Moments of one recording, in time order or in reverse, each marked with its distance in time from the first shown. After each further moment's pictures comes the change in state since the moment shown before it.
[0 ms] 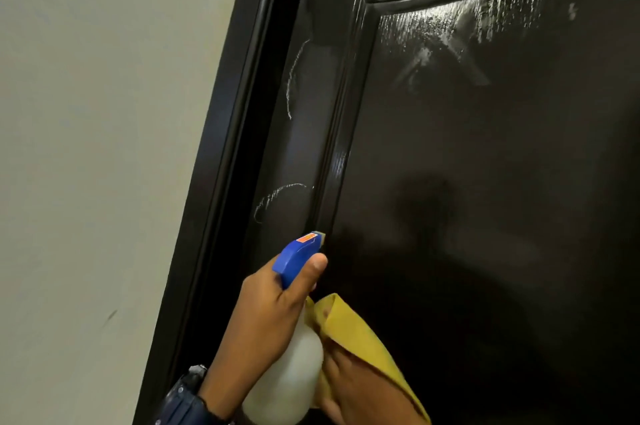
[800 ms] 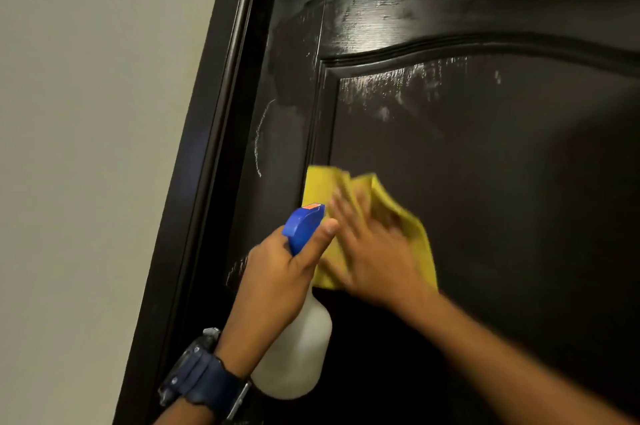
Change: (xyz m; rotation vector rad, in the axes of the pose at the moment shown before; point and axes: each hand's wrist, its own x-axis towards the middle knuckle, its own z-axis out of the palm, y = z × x) left_hand 0.092 0.060 0.006 -0.002 -0.016 0.191; right_hand 0.102 0.194 -0.049 0.296 0.221 0.465
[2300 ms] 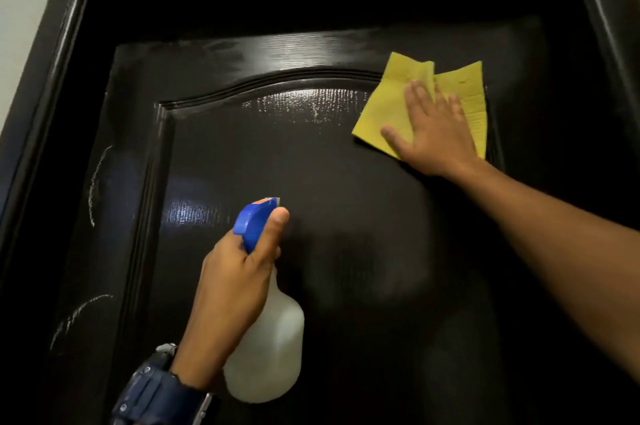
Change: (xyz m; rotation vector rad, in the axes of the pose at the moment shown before) left_hand -0.020 0.131 0.158 -0.042 0.045 0.028; right_hand -0.028 0.356 -0.142 -0.143 0.112 0.444
